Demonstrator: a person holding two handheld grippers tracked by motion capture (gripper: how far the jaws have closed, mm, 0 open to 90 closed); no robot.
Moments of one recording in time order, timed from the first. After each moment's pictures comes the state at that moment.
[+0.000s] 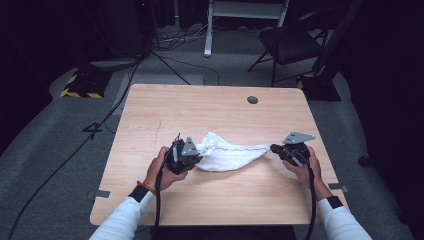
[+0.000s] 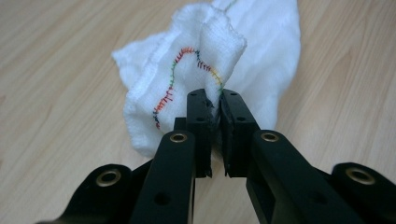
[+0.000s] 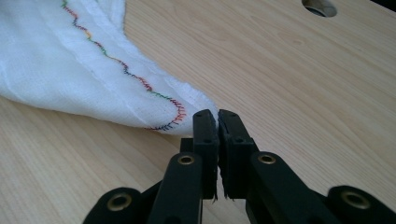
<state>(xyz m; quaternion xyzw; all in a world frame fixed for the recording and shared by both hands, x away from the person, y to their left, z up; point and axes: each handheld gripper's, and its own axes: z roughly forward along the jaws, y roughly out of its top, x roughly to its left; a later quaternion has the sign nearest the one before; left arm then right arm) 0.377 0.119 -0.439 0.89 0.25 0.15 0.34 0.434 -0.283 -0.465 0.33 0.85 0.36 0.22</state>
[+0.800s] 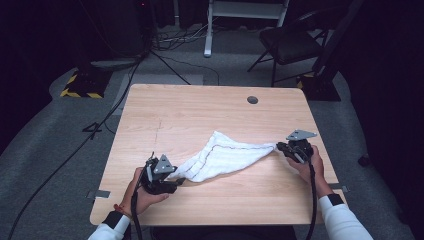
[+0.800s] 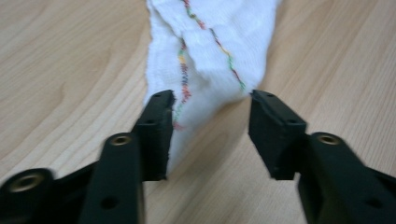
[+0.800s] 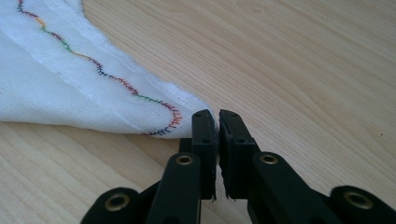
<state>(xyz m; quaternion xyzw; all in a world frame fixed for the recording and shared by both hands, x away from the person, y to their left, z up) 0.333 0.175 -0.456 0.87 0.31 0.12 0.37 0.449 -0.299 -0.476 0.37 0.84 0.32 0.24</state>
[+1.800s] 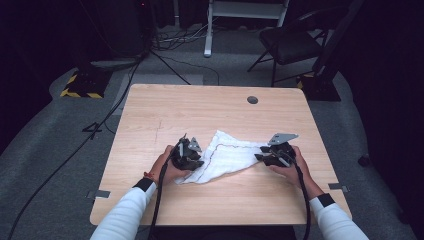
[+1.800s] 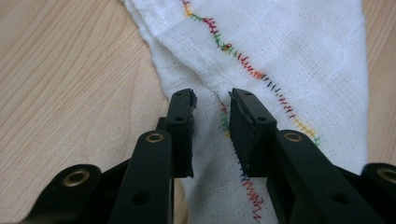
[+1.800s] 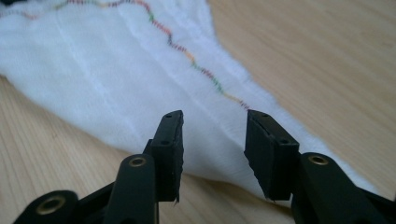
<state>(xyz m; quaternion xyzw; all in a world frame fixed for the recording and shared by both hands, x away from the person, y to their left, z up) 0.422 0.108 -0.482 0.92 0.25 0.08 0.30 0.438 -0.242 -0.478 0.30 0.88 0.34 0.15</state>
